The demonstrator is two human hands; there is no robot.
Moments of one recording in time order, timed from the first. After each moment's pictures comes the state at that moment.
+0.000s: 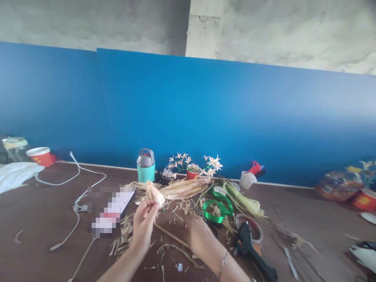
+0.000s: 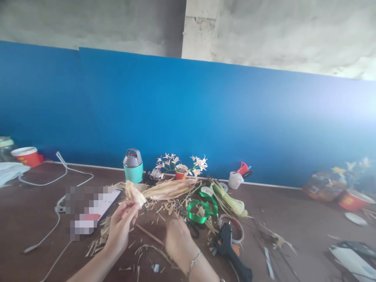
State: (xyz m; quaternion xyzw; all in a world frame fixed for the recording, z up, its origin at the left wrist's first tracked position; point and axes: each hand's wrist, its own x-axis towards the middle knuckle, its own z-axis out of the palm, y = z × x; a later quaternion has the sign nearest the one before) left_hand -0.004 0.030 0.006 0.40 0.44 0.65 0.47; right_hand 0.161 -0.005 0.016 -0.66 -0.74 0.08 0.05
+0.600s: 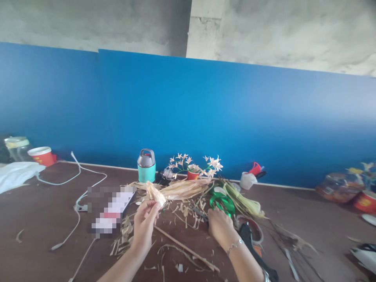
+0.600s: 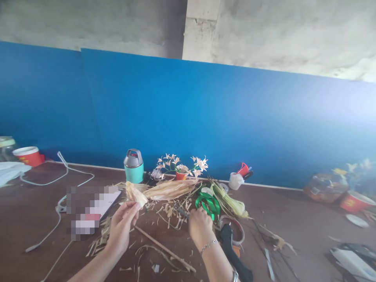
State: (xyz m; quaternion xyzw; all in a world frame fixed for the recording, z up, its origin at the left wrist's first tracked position) left_hand -0.004 0.032 -0.002 0.41 0.44 0.64 0.48; right_hand 0.208 0.008 0.033 -0.76 -0.65 0.04 -0.07
